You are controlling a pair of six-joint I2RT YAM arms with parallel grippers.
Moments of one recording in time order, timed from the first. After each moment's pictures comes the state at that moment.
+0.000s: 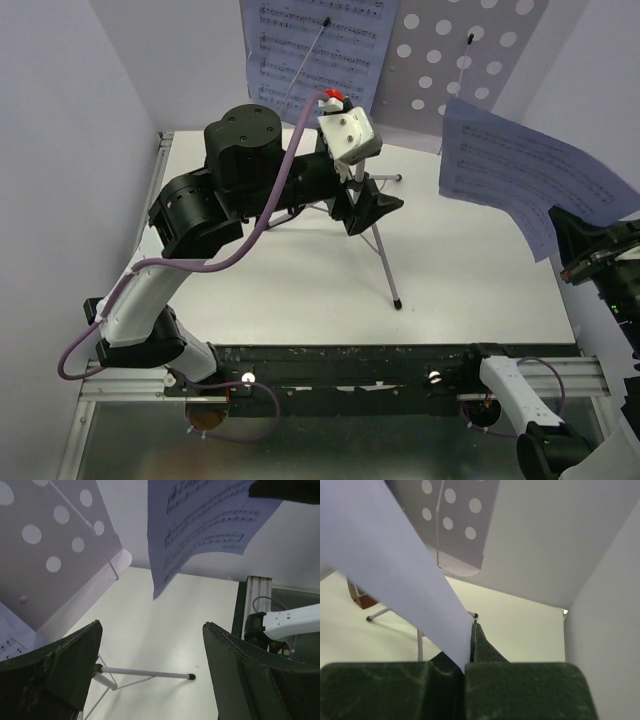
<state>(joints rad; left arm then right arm) -1.06 1.51 2.32 -0.88 0.18 0.13 -0.03 0.82 2.02 -1.11 -0.30 -0.13</state>
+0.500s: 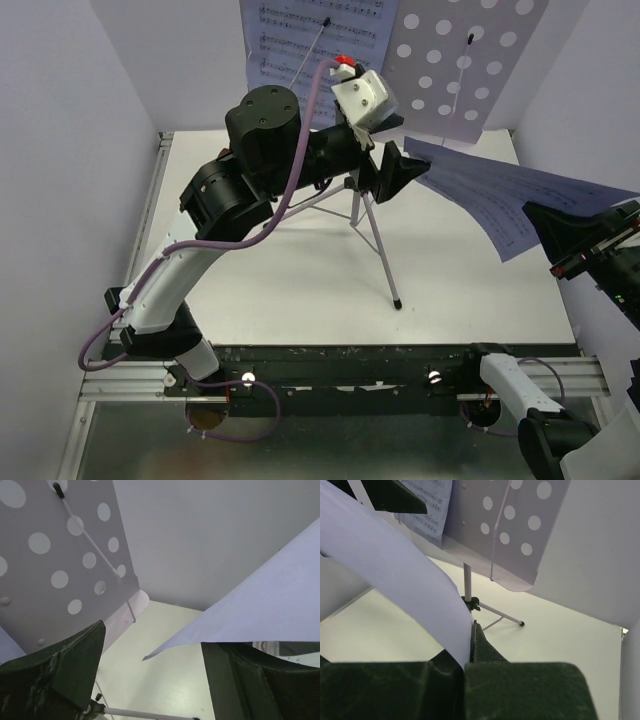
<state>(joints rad) -1.02 1.62 2.38 -0.68 0.20 0.09 -0.05 0.88 2.11 -1.14 -0.53 -0.02</state>
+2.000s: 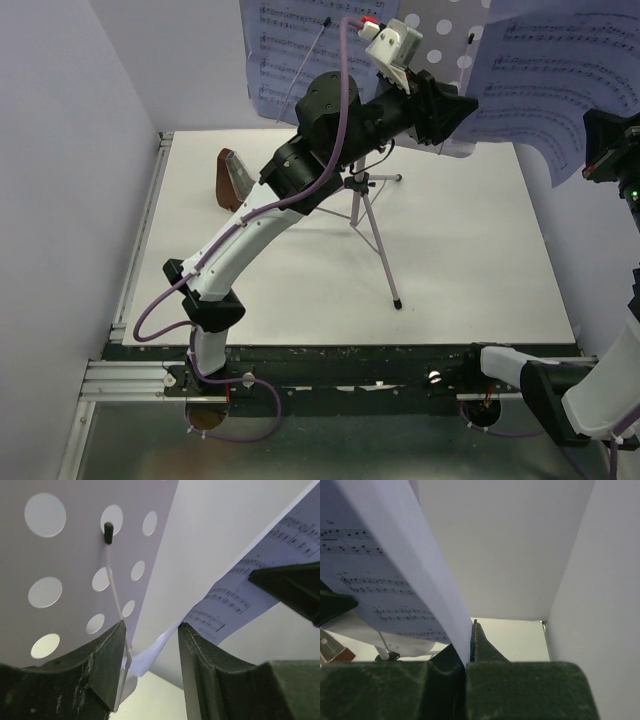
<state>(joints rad) -0.96 1.90 2.49 -0.26 0.13 -0.37 -0.06 1.20 2.40 -1.07 -0.12 -0.03</state>
